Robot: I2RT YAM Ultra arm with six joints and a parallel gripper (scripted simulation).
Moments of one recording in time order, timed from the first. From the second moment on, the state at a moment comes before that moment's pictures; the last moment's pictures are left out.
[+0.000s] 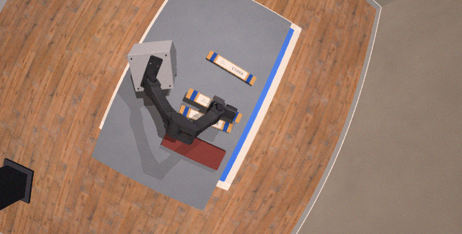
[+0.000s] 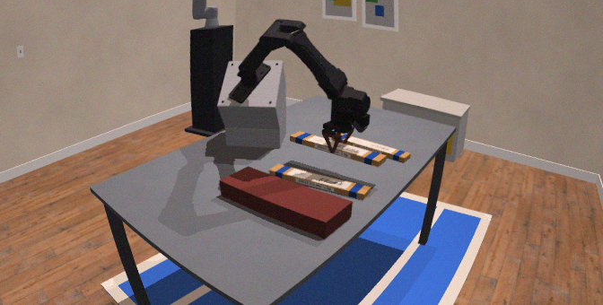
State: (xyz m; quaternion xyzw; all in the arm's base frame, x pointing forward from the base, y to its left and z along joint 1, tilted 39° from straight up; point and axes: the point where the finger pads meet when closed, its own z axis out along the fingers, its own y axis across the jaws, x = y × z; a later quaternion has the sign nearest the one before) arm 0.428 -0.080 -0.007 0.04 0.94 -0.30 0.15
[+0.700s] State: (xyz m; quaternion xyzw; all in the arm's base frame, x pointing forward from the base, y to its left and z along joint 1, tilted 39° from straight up) arm 0.425 -0.084 -0.012 0.04 0.94 -0.30 0.15
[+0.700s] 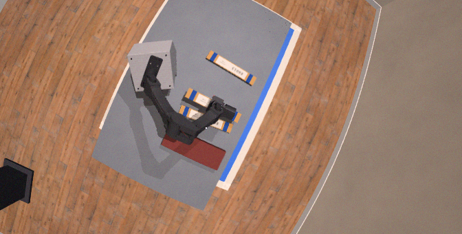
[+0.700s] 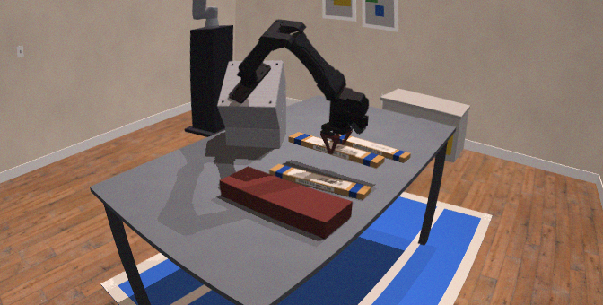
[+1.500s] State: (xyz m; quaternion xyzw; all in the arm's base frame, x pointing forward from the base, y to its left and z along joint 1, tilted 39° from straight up) arm 0.415 -0.078 -0.005 0.03 0.94 -0.30 0.14
